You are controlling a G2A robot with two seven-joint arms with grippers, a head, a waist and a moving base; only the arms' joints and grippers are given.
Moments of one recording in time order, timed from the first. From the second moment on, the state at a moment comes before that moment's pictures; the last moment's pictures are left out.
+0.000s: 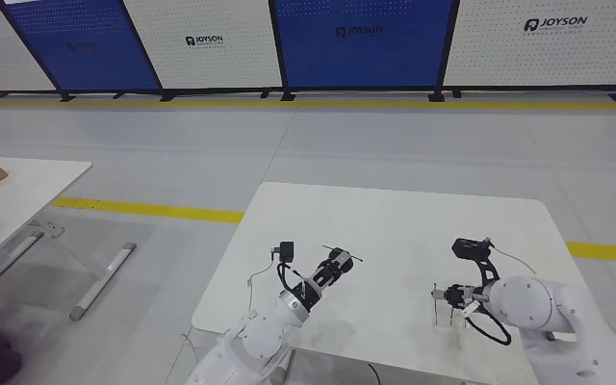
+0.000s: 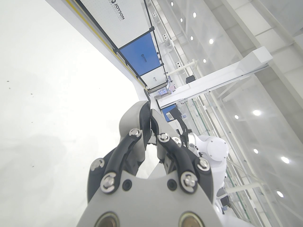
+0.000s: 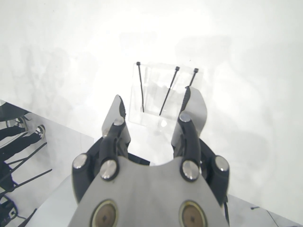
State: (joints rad) left arm 1.58 -1.21 -1.13 -1.71 0.01 -0.22 -0.08; right arm -1.21 -1.08 1.20 -1.81 -0.82 0.34 1.39
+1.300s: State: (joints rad) left arm 1.58 -1.21 -1.13 -1.71 0.01 -0.22 -0.08; right arm -1.31 -1.04 1.21 -1.96 -1.13 0.34 1.39
